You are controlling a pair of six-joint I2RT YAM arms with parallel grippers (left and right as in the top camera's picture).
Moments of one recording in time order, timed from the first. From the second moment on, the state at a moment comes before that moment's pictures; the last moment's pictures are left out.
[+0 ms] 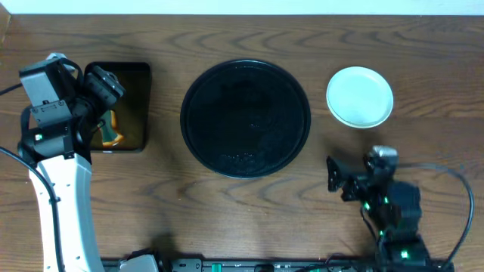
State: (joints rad) left arm 0.30 1.29 1.24 -0.69 0.15 -0.51; right arm 0.13 0.48 0.16 -0.11 -0.18 0.32
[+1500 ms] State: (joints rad) left arm 0.30 1.29 1.24 -0.69 0.15 -0.51; right arm -0.04 0.01 0.01 -0.06 -0.10 -0.06
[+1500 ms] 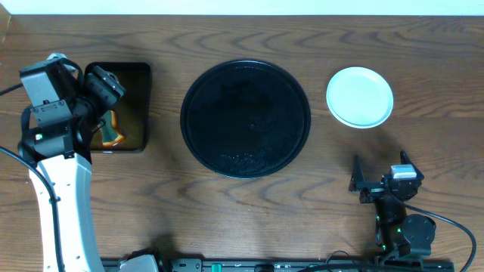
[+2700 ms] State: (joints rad) left arm 0.28 1.09 0.62 -0.44 0.08 -0.17; right arm -0.04 0.01 0.01 -0.06 -0.09 -0.06
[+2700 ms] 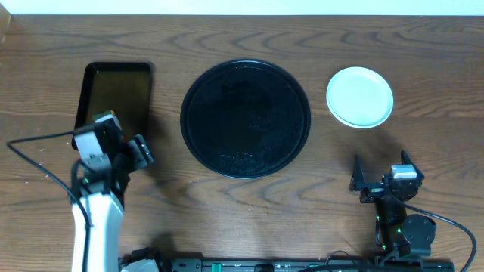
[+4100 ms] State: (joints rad) left arm 0.01 0.47 0.01 0.03 -0.05 -0.09; right arm -0.04 0.01 0.01 -0.06 -0.09 -0.06
